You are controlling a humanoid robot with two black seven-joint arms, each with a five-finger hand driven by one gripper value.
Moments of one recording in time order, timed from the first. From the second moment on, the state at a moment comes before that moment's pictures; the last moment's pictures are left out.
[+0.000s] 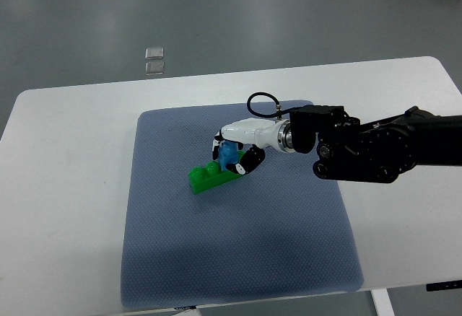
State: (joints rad) left arm -0.04 0.00 -0.09 -0.25 0.07 -0.04 0.17; right arm 1.29 -0.22 -0.33 1.15 -1.02 -0.13 0.01
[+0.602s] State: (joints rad) left arm -0.04 0.00 -0.09 -0.25 0.07 -0.04 0.17; right arm 1.24 -0.21 -0.33 1.15 -1.03 -0.19 0.07
